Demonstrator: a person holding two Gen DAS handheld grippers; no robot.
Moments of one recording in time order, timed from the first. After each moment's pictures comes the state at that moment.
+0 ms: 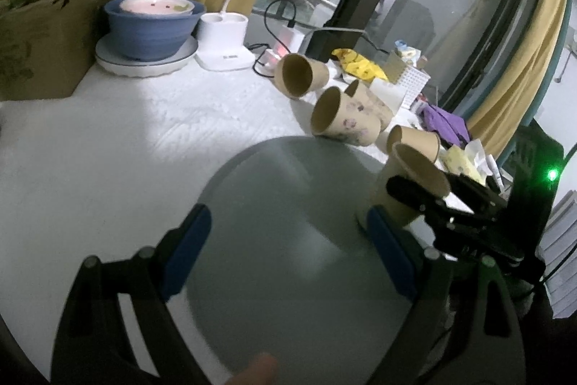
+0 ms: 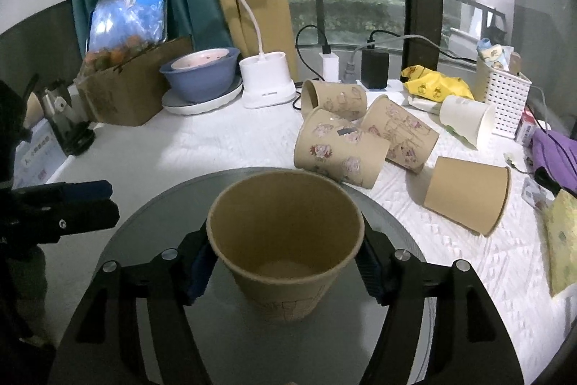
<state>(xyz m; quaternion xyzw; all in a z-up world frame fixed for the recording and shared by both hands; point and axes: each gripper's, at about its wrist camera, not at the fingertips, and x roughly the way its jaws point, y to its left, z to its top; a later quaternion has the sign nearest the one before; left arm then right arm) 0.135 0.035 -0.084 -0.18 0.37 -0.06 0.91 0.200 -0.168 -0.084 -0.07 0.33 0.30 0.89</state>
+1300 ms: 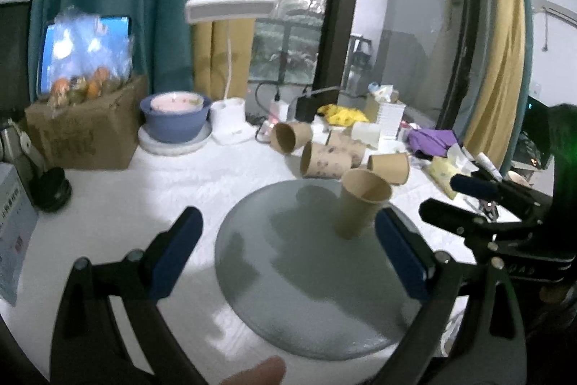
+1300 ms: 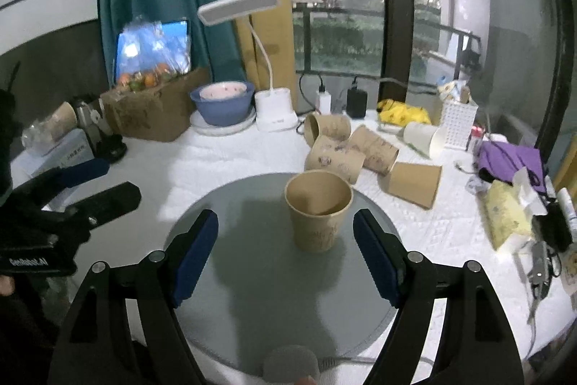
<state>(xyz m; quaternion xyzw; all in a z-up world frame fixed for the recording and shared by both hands) 0.025 -0.008 -0.015 -0.07 0.24 -0.01 0.97 0.071 -0.194 -0.008 -0.07 0.28 0.26 0.92</state>
